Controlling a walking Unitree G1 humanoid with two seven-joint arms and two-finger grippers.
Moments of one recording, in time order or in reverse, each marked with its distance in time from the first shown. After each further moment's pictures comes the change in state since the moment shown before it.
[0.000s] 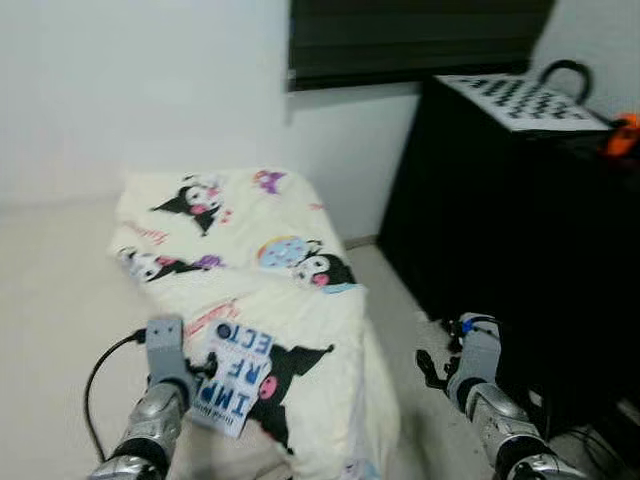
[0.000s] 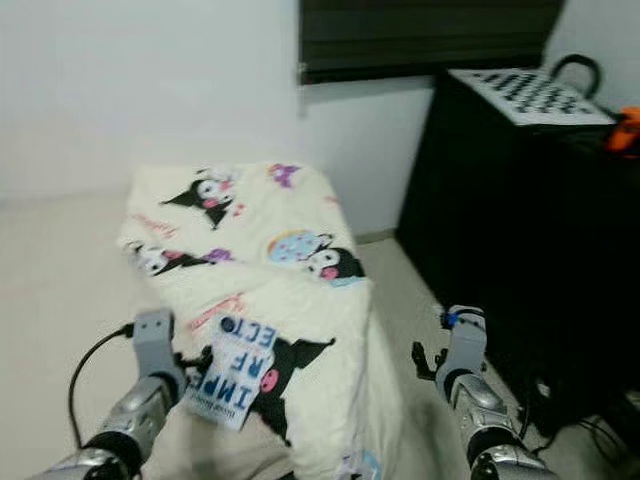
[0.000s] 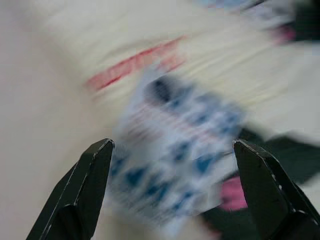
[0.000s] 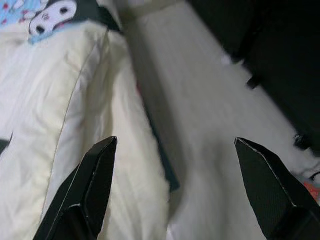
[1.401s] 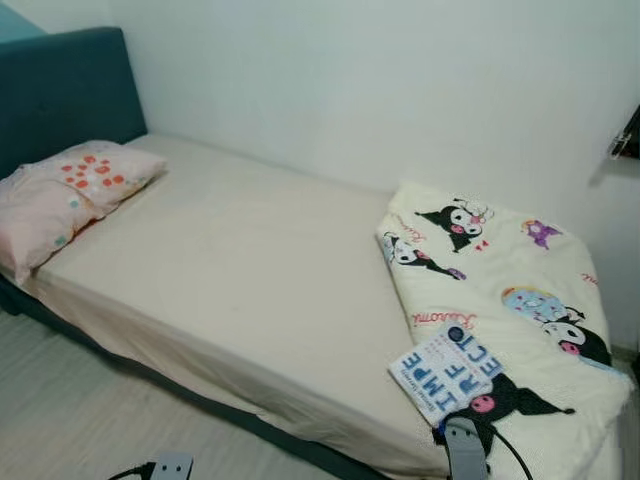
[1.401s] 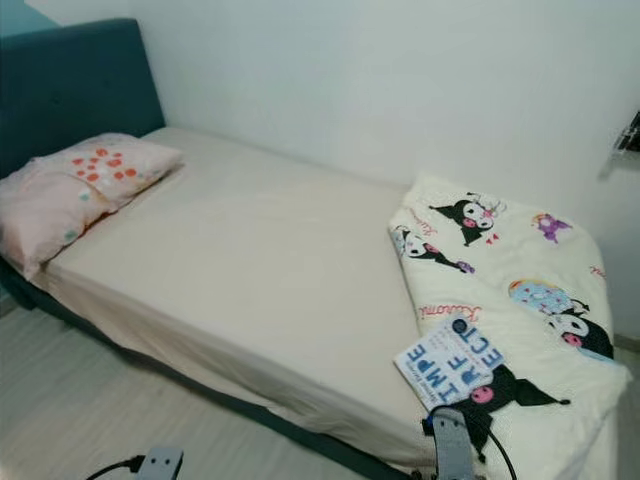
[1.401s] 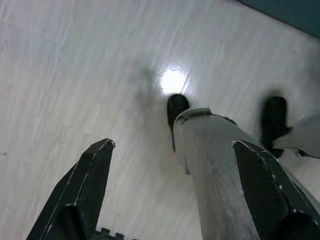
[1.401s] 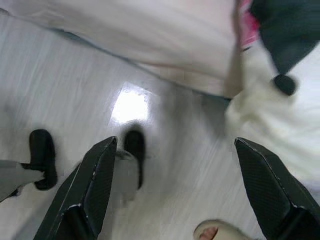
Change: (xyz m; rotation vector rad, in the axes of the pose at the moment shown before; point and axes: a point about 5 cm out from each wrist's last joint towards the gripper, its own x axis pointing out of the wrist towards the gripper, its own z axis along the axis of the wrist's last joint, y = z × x) left arm -0.097 0.042 -0.157 0.244 0.634 0.006; right arm -0.056 -0.006 -0.134 -0.149 0.542 -0.114
